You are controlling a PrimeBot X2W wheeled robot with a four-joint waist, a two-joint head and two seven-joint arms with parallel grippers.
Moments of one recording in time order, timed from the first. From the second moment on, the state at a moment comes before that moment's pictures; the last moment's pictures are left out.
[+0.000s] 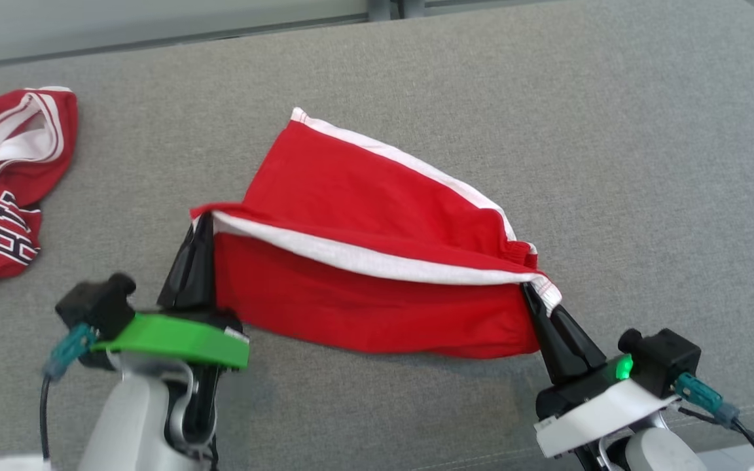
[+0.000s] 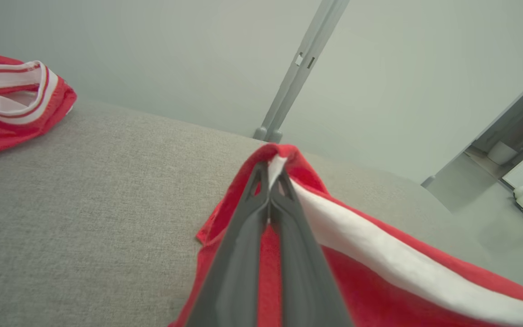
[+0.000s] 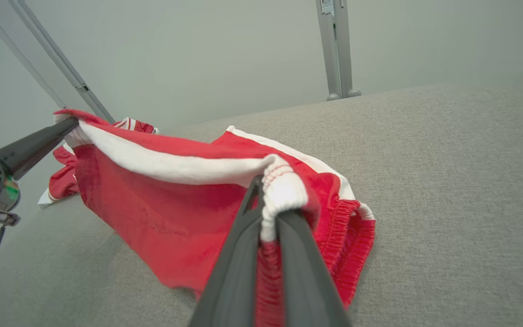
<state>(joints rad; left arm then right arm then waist) -0.23 0.09 -0.17 0.20 -0.55 -0.13 -0.22 -0.04 -0.17 0.32 0.02 0.37 0.13 -0.26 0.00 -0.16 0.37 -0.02</state>
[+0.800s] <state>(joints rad) -0.86 0.21 -0.42 0.83 -0.57 -0.13 -0.14 -0.31 -0.05 0.34 0.27 0.46 0.13 -0.26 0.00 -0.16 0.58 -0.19</state>
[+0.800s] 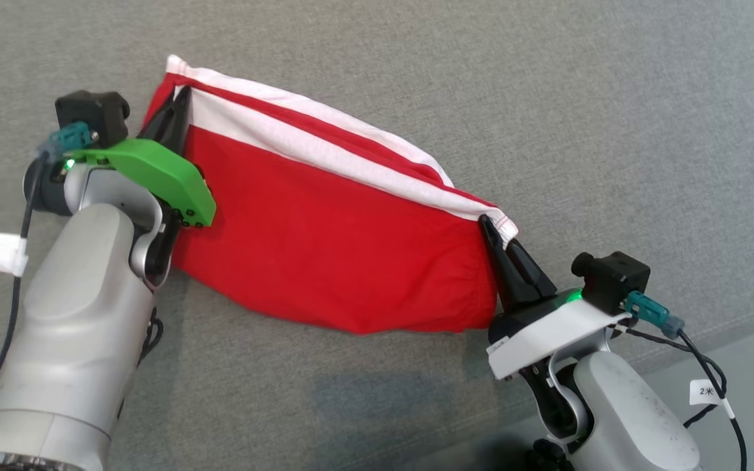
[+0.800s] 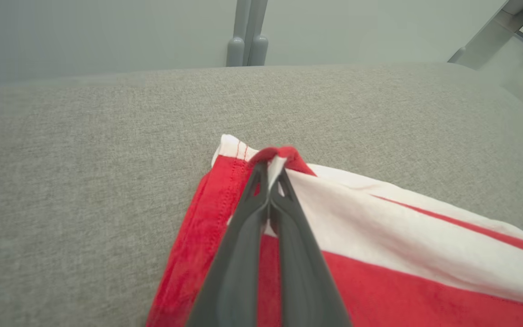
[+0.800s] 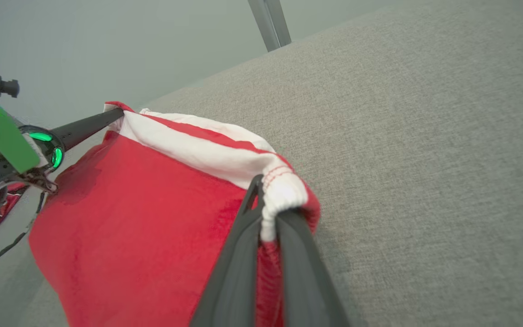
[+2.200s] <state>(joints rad) -0.89 0.26 -0.54 1.01 -0.71 -0.13 -0.23 -0.19 -0.05 0.21 0.20 0.36 0.13 -0.26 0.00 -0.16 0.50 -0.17</state>
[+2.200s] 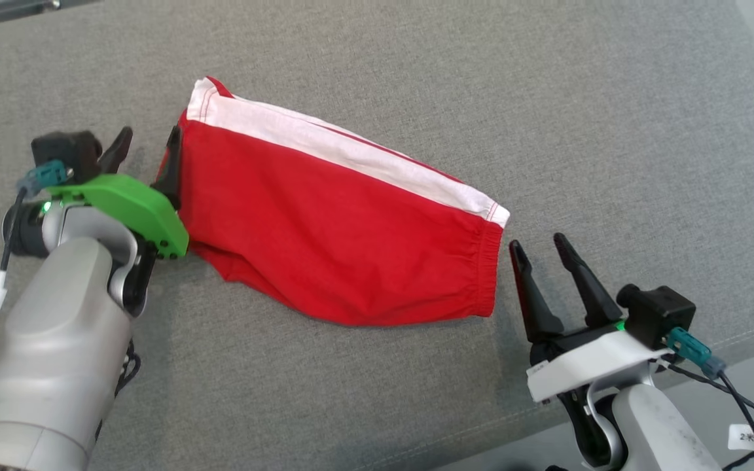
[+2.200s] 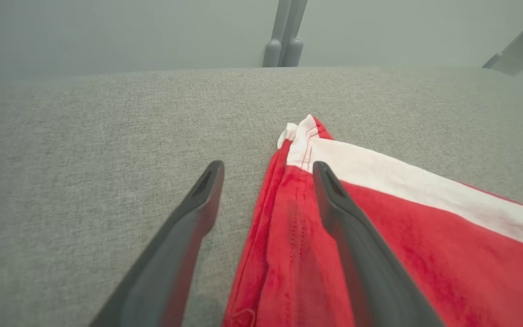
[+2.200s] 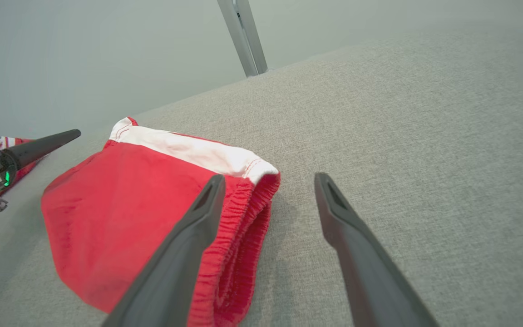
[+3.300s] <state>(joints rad) -0.78 0.27 -0.64 1.03 -0.79 -0.12 0.05 -0.13 -0.05 0.15 0.10 0.31 0.13 -0.26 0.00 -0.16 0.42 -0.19</state>
